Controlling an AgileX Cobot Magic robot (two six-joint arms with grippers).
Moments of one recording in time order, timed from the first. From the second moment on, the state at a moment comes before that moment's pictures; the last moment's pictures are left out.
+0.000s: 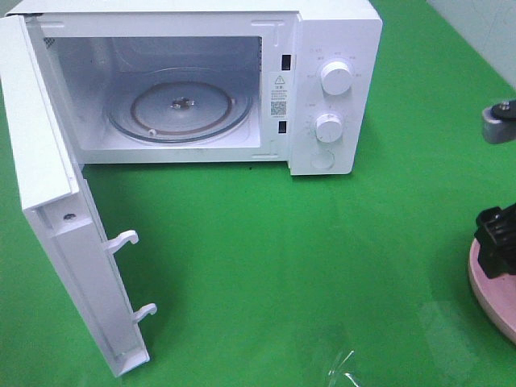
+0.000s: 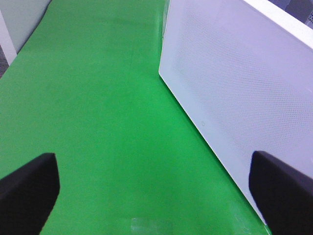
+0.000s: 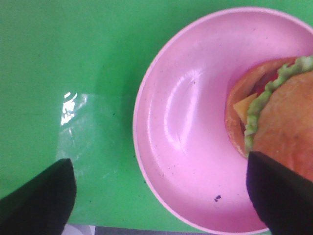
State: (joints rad) left arm 0.02 -0.01 -0.52 -0.07 1.08 -0.02; right arm 0.27 1.27 -0.68 -0.26 0.81 0.19
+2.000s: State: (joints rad) left arm 0.02 -0.01 -0.52 -0.07 1.08 -0.02; right arm 0.21 1.72 -0.66 -0.22 0.51 0.23
